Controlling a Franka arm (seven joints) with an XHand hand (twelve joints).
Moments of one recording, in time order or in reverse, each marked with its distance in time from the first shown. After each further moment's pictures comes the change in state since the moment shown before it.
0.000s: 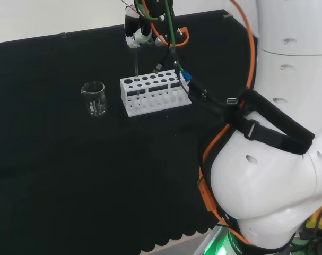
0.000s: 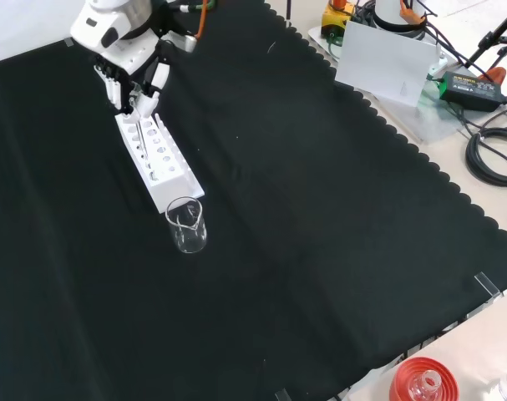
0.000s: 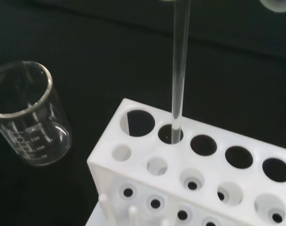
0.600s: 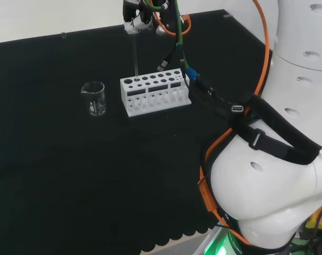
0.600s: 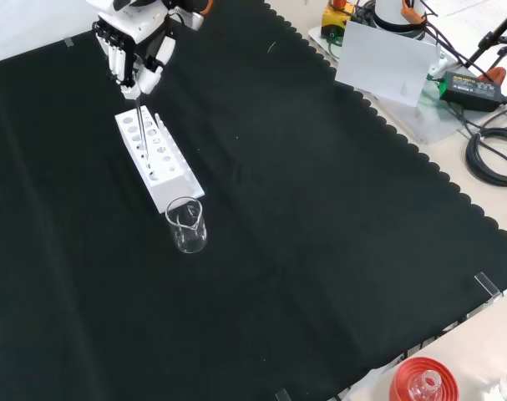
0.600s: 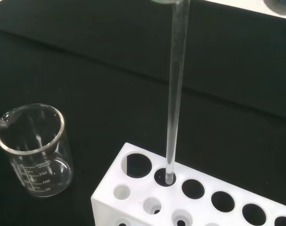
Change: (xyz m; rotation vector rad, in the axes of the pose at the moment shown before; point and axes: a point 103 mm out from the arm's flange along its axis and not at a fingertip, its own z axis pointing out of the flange) arm 0.009 -0.020 -0.047 -0.094 -0.062 -0.010
